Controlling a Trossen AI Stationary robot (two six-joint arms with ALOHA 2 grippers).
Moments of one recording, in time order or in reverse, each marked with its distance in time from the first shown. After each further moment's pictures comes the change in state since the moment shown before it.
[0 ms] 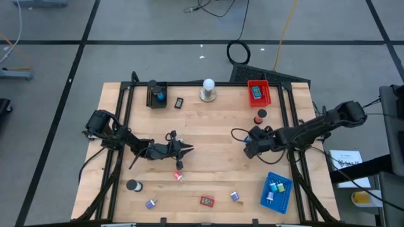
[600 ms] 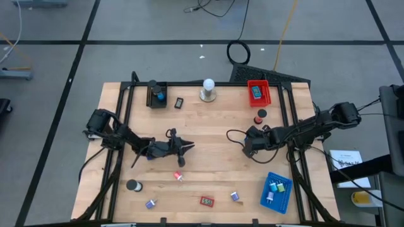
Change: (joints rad) left arm 0.038 0.000 0.012 -0.008 -0.010 -0.083; right arm -0.066 0.116 0.002 0.021 -0.060 -0.084
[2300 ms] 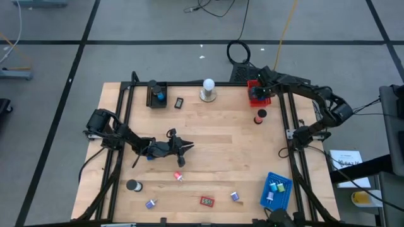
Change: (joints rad) left arm 0.003 0.000 0.000 -0.044 -0.001 -0.012; right arm -1.118 0.140 0.376 -0.098 -0.241 -0.480
